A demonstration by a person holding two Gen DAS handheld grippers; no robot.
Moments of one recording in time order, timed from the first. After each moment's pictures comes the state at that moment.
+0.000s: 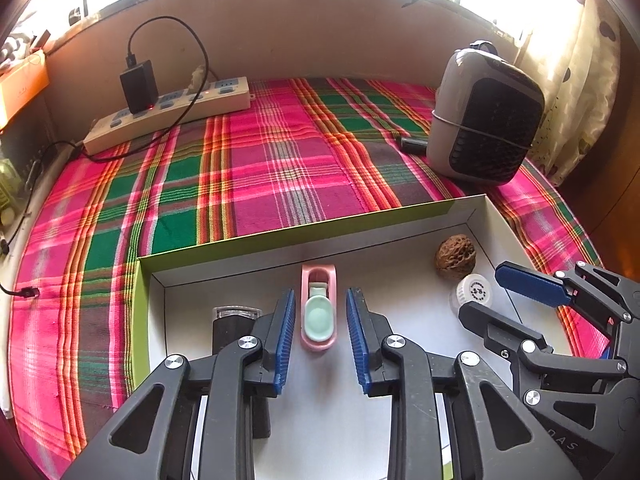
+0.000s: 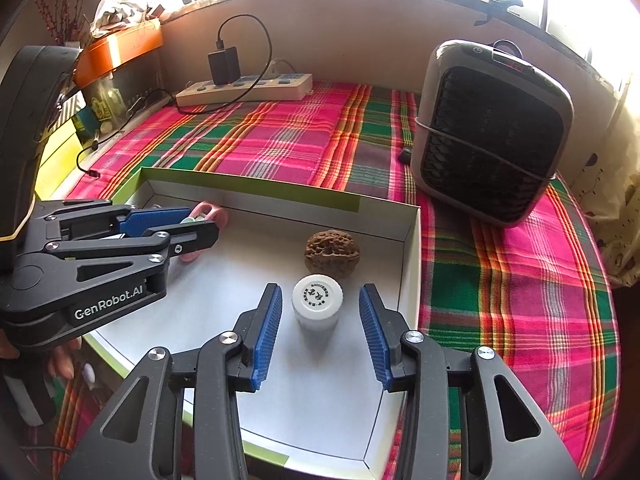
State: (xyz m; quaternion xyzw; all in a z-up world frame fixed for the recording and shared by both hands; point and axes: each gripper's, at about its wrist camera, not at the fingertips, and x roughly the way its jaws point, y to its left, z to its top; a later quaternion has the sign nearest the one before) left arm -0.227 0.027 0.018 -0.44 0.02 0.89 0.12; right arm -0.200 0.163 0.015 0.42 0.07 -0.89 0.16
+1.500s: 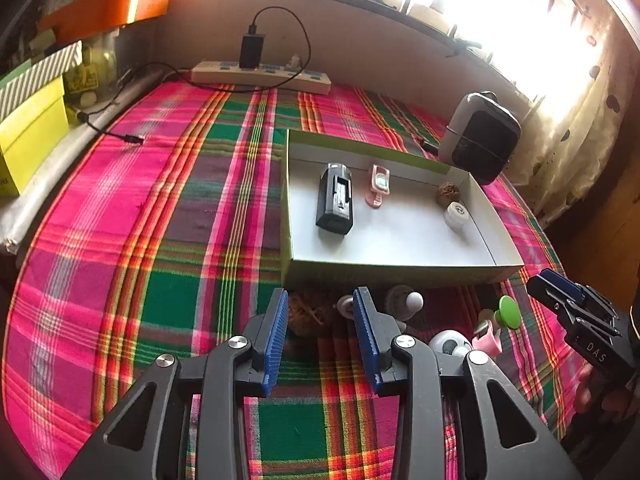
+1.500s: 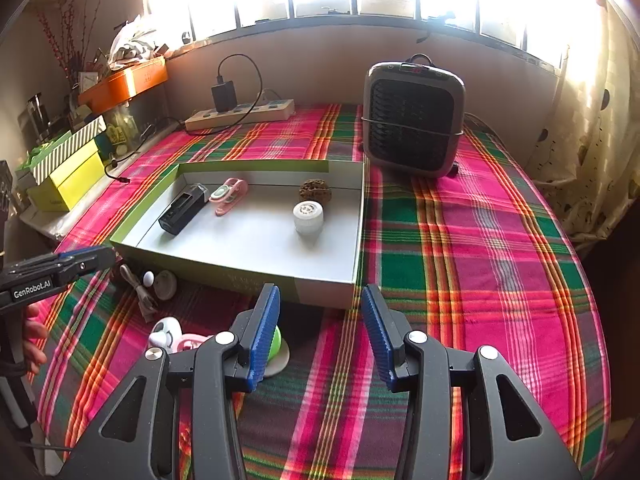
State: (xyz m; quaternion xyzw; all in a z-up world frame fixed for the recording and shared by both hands) left arm -0.090 -0.062 0.020 -0.43 -0.11 0.89 0.08; right arm -0.090 0.203 0.038 0.38 0.02 -0.92 0.13
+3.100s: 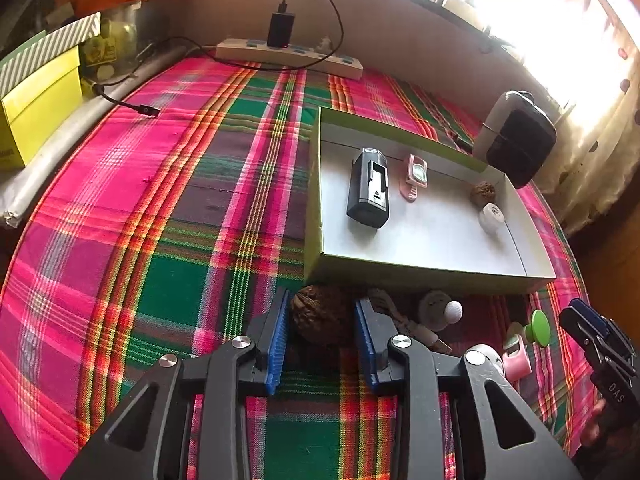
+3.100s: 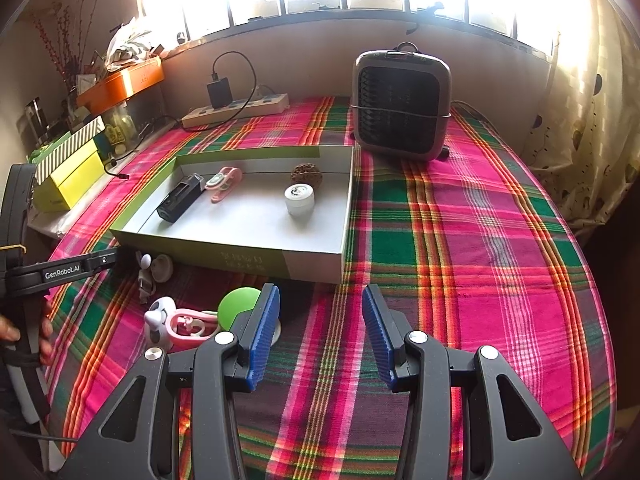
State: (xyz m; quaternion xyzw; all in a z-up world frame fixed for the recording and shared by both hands) left arm -0.104 -0.065 0.003 -0.45 -0.13 0.89 0.03; right arm -0.079 0.212 0.032 0.38 0.01 -0.91 0.12
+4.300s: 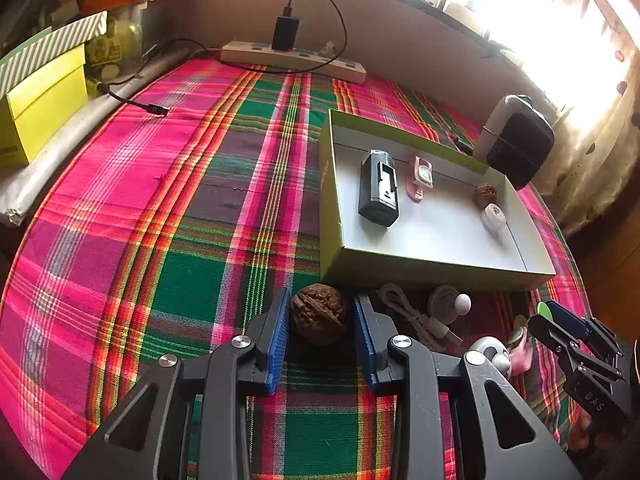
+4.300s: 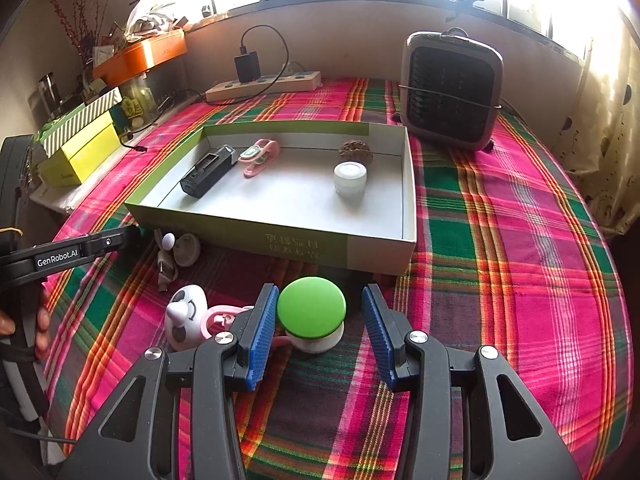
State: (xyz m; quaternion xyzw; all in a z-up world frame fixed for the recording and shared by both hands) left arm -0.097 -0.073 0.003 -0.44 -0.13 0.89 0.03; right arm -0.085 0.179 0.015 0.41 0.03 -0.90 0.15
